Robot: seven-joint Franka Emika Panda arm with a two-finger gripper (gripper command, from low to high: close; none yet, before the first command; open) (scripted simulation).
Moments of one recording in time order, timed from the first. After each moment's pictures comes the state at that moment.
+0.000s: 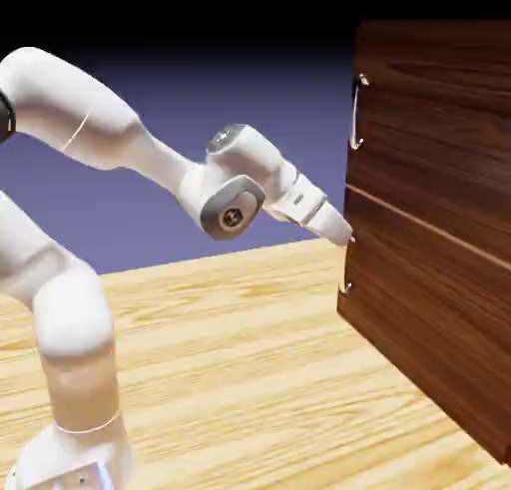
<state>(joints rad) -0.05 -0.59 0.06 -2.76 0.12 3.04 0.67</state>
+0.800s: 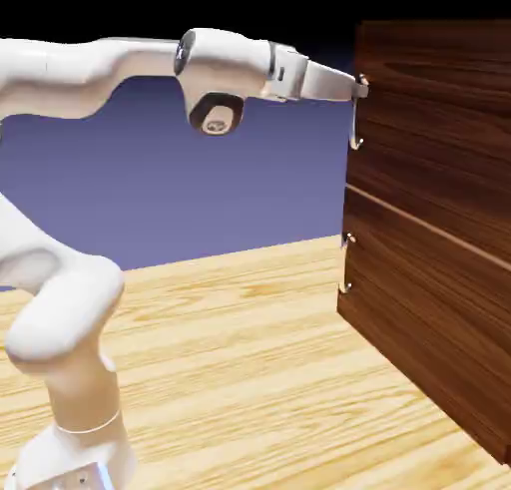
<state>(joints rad) -0.58 -0.76 0.64 -2.35 1.16 3.09 0.04</state>
